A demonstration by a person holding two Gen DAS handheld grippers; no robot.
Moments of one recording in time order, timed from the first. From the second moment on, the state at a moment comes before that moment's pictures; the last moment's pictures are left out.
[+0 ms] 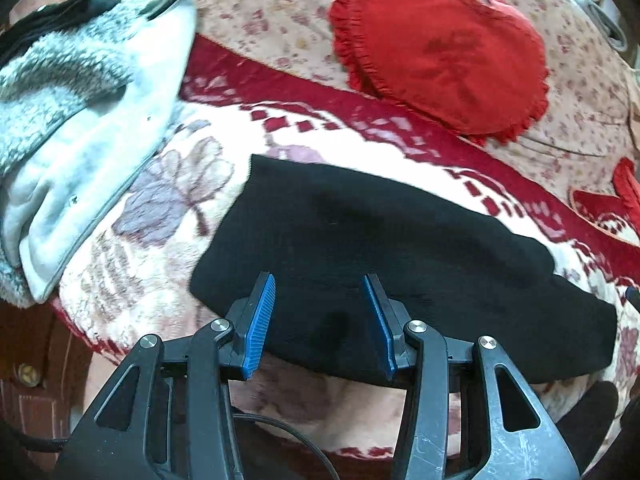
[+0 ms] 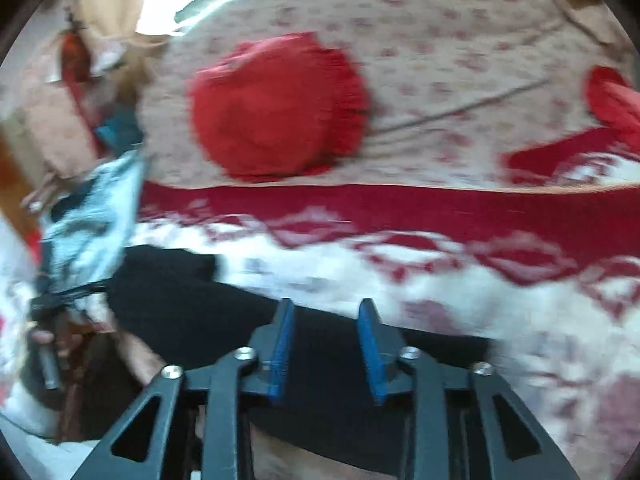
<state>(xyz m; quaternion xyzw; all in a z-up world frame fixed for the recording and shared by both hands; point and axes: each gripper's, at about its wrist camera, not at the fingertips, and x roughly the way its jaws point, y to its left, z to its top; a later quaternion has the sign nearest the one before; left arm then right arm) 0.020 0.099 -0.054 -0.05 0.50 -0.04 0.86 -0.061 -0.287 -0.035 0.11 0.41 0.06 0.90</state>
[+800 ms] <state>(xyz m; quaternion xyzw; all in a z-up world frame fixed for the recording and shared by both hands) 0.064 0.109 -0.084 -0.03 0.50 -0.01 0.87 0.105 -0.109 -0.123 0.04 0.49 0.18 0.85</state>
